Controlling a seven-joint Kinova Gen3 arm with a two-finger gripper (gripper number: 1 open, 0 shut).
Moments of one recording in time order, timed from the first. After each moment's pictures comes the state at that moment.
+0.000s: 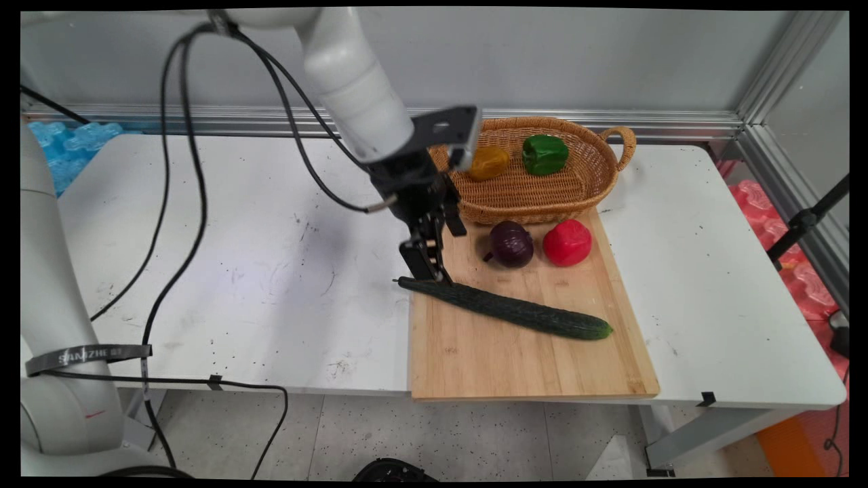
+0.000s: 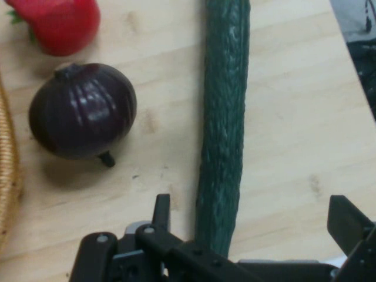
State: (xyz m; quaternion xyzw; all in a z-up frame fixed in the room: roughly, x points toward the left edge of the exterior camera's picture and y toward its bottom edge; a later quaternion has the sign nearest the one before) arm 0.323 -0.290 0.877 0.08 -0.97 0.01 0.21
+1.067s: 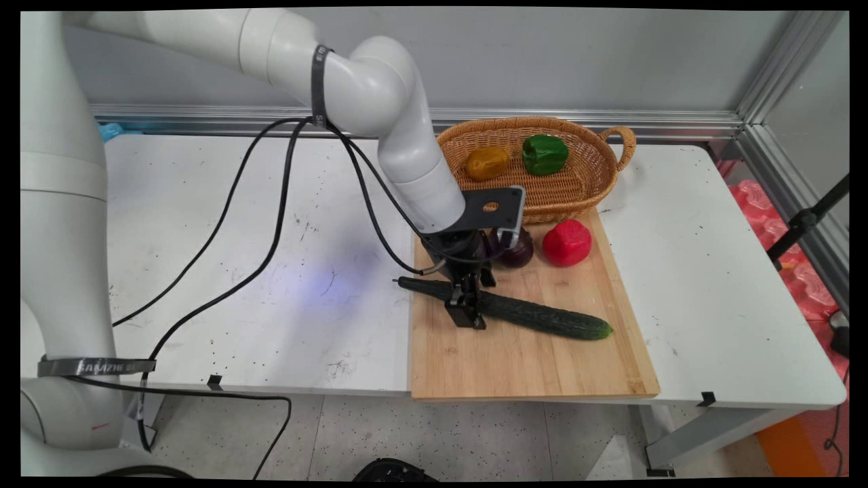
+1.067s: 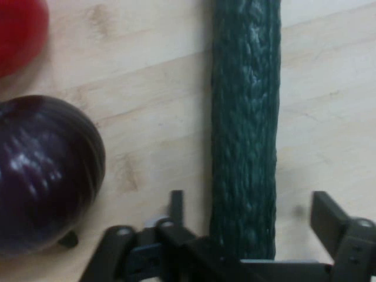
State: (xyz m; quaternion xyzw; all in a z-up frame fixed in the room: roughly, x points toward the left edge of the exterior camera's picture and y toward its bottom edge) arm 0.261 -0.300 0.784 0.07 -0.98 0.01 0.19
